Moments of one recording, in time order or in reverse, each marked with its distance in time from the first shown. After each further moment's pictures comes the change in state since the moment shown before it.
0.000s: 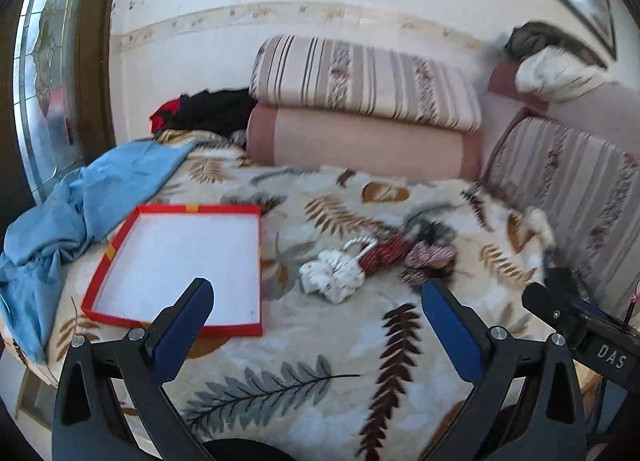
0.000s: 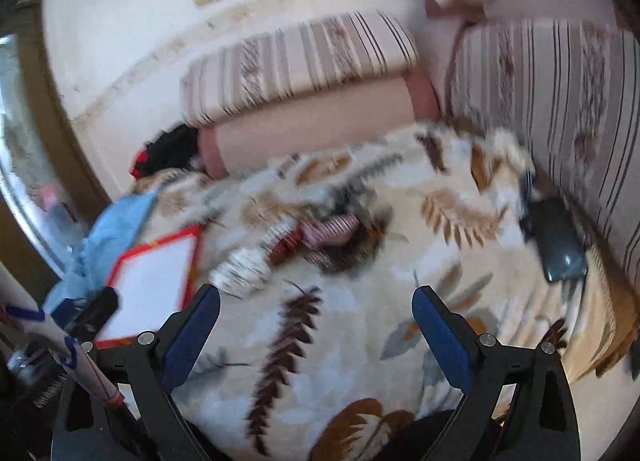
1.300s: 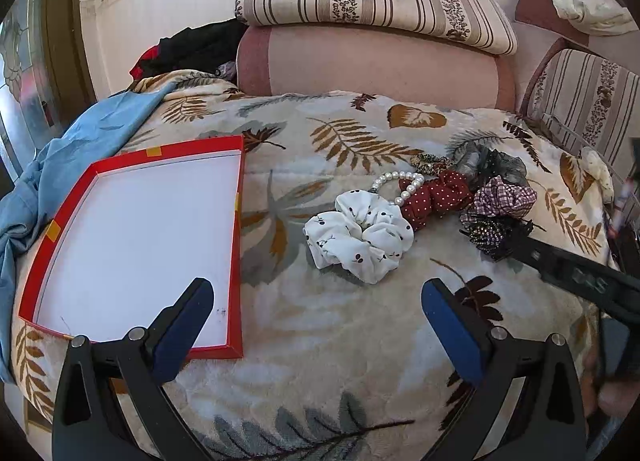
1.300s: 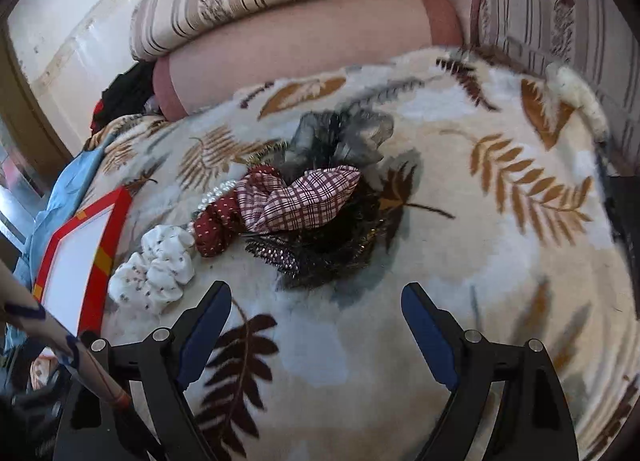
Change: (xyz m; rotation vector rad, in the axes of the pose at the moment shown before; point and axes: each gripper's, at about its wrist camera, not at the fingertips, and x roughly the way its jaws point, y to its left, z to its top) left arm 0.142 0.005 -0.022 0.053 0.201 0.040; right arm 0.184 -0.018 0.017 -0.009 0.206 -0.011
